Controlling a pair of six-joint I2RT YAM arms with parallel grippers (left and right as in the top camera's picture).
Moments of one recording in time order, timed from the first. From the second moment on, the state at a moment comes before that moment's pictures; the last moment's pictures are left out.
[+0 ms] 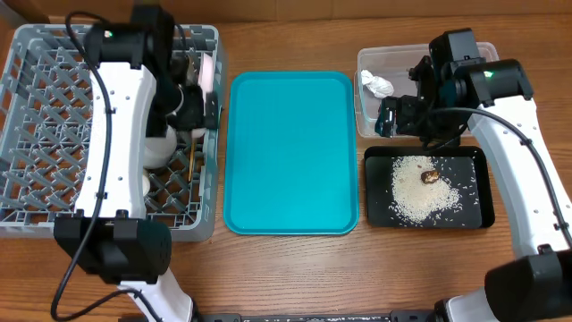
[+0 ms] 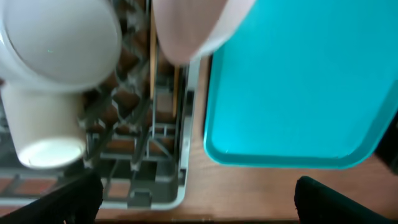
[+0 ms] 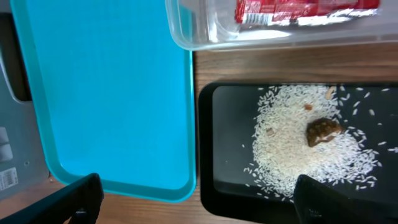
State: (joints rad) left arm -0.05 1.88 2.01 -1.68 0.07 -0.16; right arm 0.15 1.66 1.65 -1.30 -0.22 0.23
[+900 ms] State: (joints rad) left arm -0.05 0.71 1.09 -1.09 -0.01 -0.19; right arm 0.15 0.72 1.04 -0.96 -0.14 0.23
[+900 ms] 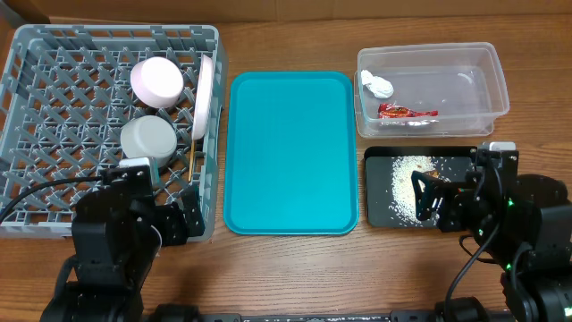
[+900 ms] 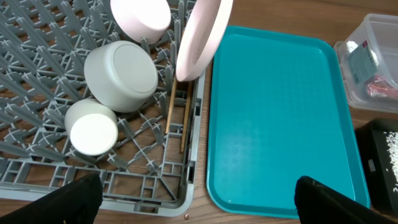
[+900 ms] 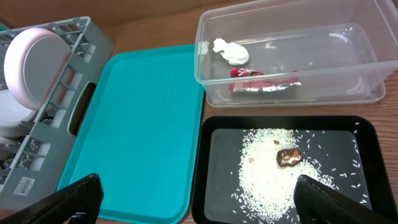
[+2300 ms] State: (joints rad) left arm -0.05 0.71 1.08 -1.11 -0.01 -0.19; right arm 0.15 0.36 0.52 -0.38 -0.11 0.23
